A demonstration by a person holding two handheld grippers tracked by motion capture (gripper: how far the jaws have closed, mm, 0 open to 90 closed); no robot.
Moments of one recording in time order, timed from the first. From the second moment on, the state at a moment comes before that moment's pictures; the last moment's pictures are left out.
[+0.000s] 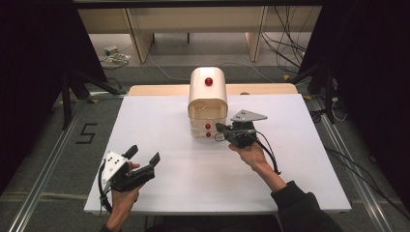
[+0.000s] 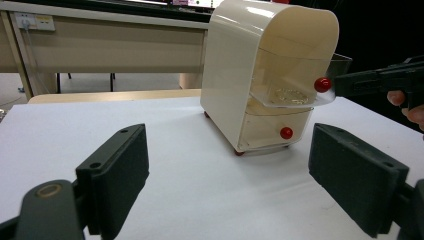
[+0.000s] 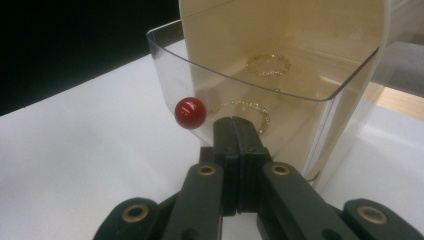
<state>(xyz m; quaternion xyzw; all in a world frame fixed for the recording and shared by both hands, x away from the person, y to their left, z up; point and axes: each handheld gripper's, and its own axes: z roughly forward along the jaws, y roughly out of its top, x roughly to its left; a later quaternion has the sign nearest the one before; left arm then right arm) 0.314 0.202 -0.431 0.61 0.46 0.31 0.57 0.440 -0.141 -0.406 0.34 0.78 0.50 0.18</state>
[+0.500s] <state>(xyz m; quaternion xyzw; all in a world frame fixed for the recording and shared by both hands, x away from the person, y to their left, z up) 0.314 0.202 -0.431 0.61 0.46 0.31 0.57 0.447 -0.140 -0.411 0.35 0.77 0.51 0.19</state>
